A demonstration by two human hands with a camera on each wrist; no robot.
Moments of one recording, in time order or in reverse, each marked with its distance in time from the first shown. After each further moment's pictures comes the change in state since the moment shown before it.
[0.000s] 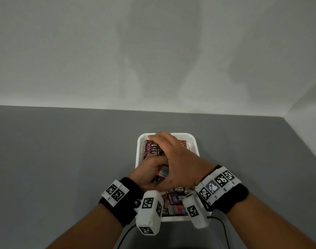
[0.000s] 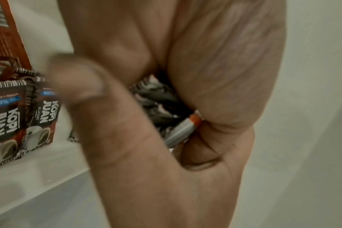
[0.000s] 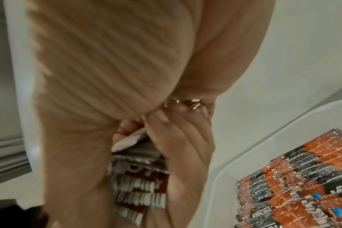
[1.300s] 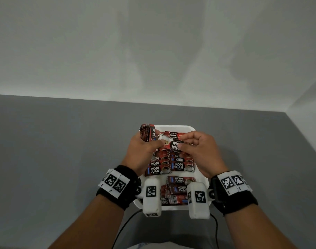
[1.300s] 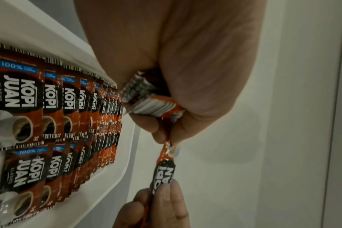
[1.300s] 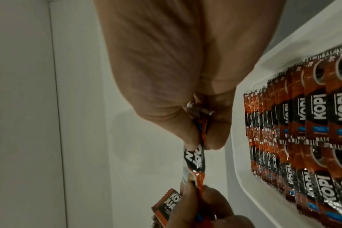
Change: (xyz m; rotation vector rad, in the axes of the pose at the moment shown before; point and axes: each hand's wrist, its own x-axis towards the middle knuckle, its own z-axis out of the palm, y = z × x) left_hand 0.008 0.003 -0.024 0.175 0.239 0.414; right_hand -0.018 0.033 0.012 0.875 0.548 0.449
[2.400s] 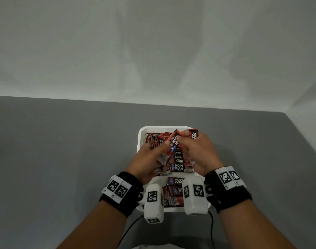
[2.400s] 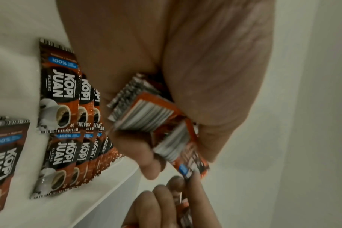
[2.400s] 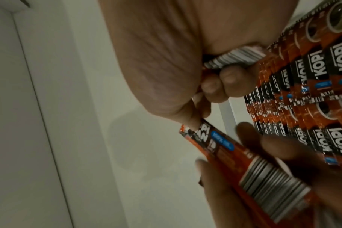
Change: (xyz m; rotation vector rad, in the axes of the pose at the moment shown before) left_hand -0.004 -0.017 0.006 -0.062 -0.102 -0.274; right_hand -0.001 -0.024 0.014 0.167 0.016 0.160
